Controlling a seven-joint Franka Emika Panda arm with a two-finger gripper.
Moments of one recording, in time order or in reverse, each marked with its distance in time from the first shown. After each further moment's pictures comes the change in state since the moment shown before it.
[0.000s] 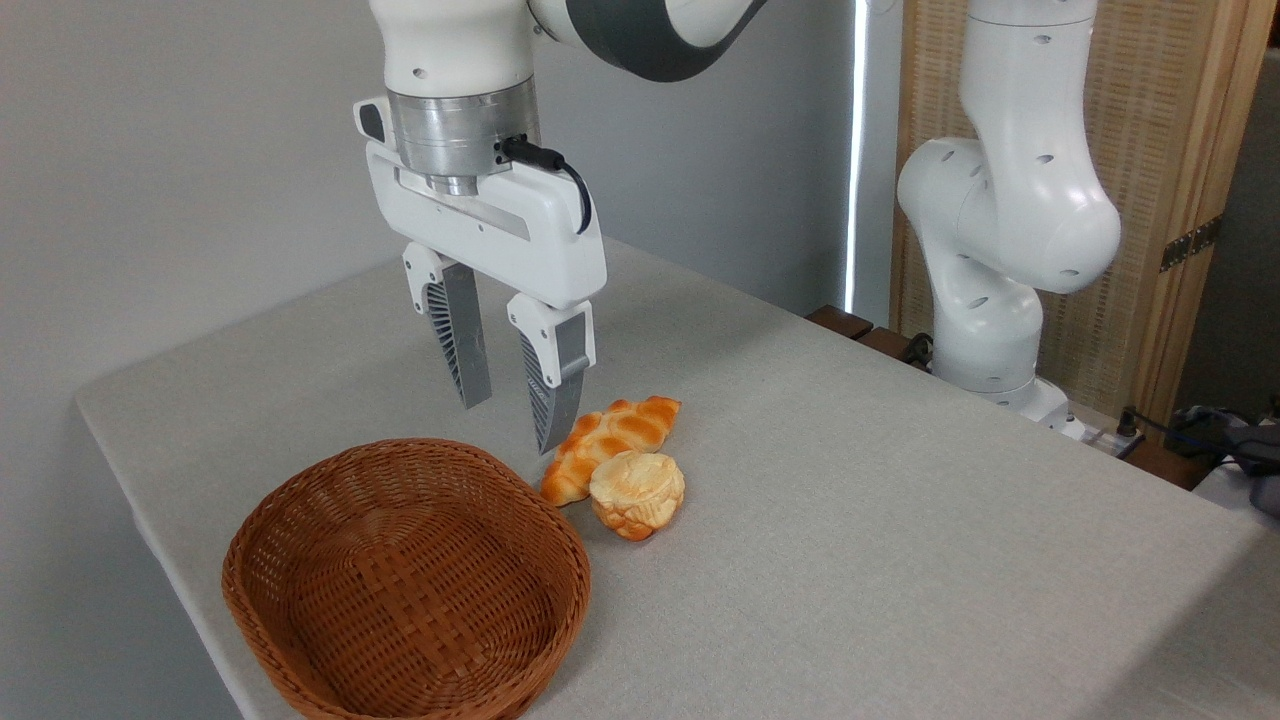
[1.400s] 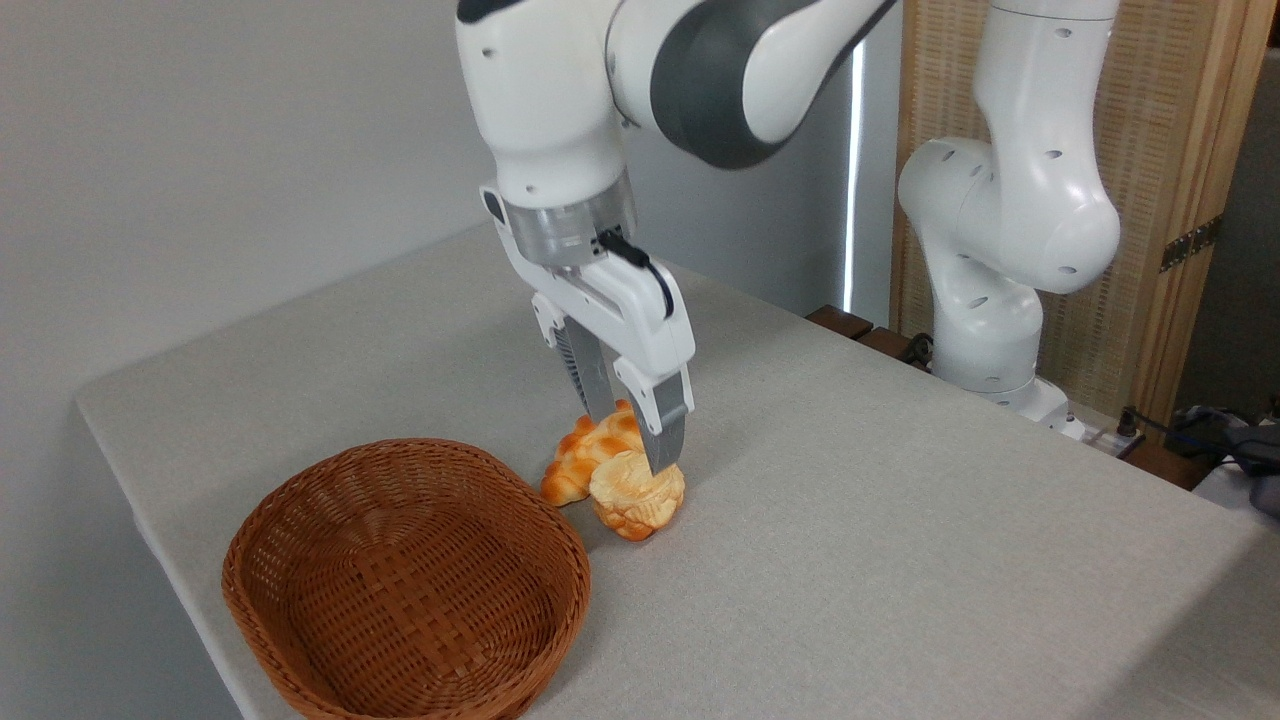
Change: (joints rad) arm -0.011 -0.132 0.007 -0.324 0.000 0.017 0.181
